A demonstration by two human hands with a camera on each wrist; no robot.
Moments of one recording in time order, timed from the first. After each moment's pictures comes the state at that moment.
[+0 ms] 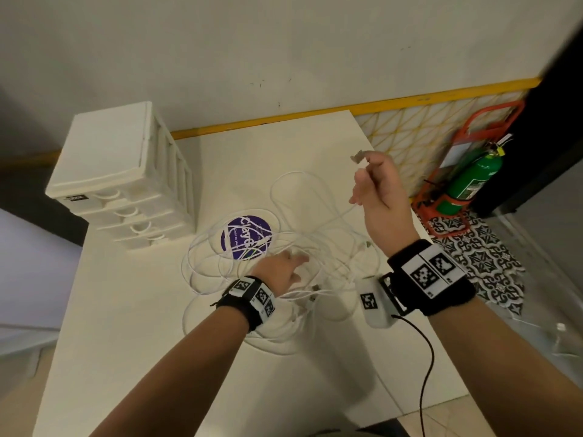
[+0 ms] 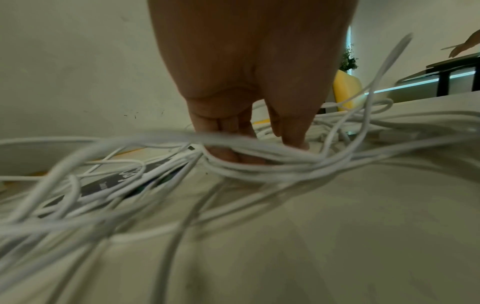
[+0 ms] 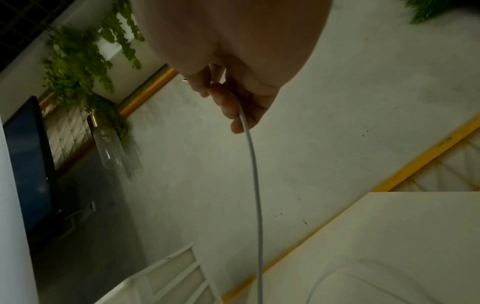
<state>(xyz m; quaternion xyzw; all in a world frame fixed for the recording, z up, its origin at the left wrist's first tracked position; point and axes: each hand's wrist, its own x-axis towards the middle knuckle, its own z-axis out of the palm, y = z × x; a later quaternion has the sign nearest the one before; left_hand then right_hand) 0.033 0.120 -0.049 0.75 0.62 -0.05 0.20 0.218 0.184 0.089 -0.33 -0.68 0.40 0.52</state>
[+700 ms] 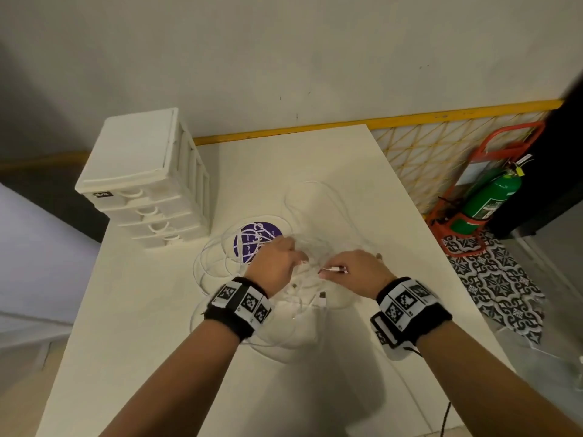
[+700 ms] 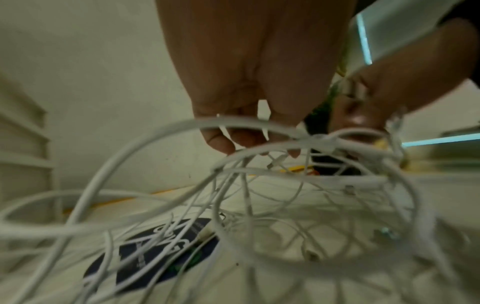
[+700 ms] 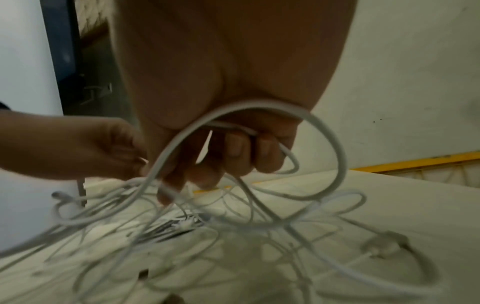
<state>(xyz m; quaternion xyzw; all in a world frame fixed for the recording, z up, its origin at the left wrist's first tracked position) 0.014 0.108 -0.012 0.76 0.61 0.19 0.10 0.212 0.167 0.009 -0.41 -0.85 0.33 0.02</state>
